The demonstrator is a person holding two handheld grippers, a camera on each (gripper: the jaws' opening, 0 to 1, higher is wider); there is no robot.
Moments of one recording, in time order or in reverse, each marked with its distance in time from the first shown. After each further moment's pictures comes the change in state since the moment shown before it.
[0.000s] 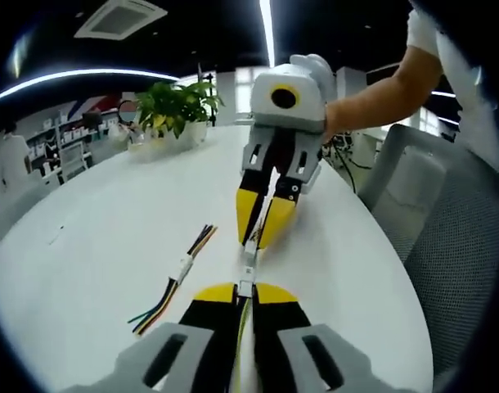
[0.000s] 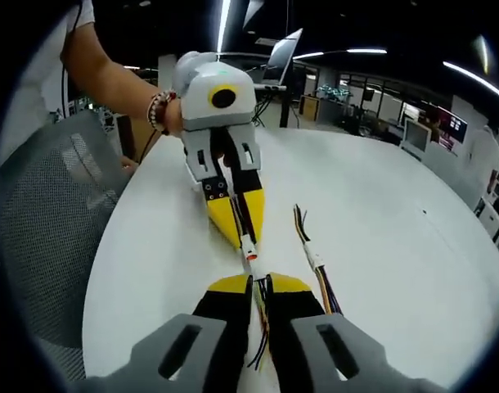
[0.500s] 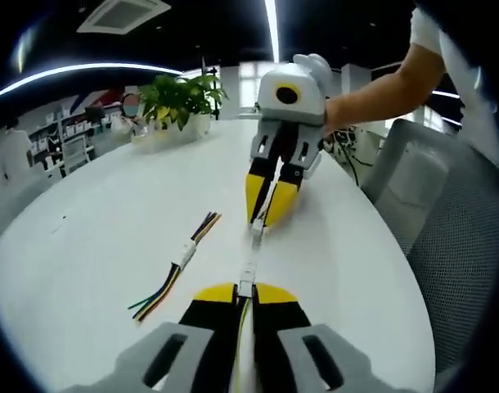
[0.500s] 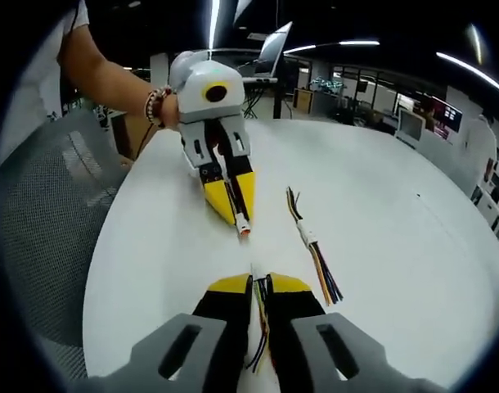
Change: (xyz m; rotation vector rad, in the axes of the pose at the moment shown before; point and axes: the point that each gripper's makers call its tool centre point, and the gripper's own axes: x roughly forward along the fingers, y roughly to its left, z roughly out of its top) left arm -0.002 0.004 -0.012 -0.014 0.030 0.013; right arm -0.010 -0.003 -0.015 0.030 0.024 -0.017
